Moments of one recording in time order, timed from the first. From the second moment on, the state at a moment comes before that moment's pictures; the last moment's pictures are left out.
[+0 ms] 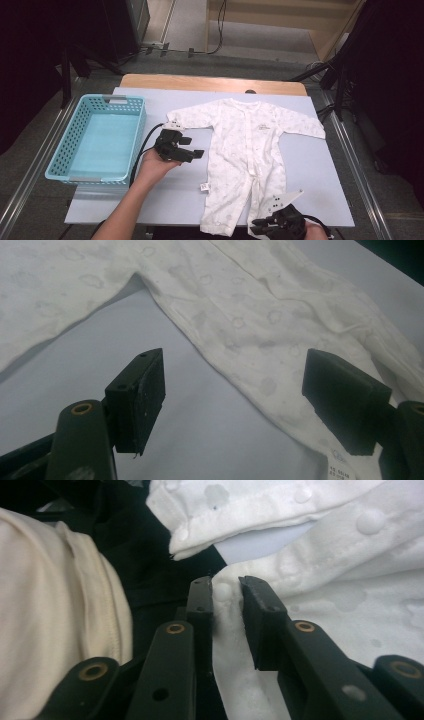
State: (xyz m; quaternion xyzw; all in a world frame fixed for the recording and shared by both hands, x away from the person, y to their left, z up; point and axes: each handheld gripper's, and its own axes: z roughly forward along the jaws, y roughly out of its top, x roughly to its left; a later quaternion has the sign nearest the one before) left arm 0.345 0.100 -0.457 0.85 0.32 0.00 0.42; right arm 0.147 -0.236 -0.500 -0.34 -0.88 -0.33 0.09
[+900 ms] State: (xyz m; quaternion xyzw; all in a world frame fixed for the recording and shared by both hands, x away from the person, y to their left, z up) left arm 0.346 0.101 -0.458 0.85 0.32 -0.02 0.42; right arm 0.182 -0.273 -0.494 -0.40 -0.83 -0.38 -0.01
